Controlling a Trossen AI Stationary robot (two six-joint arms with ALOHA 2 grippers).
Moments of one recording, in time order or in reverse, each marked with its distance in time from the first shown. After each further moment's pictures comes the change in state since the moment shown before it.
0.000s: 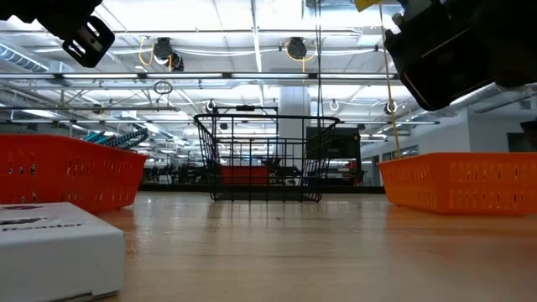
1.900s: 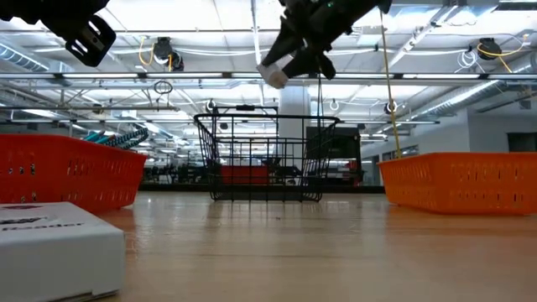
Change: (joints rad) left arm 0.001 0.000 0.000 -0.002 -0.027 0.040; right arm -0.773 -0.433 0.001 0.121 0.113 -1.091
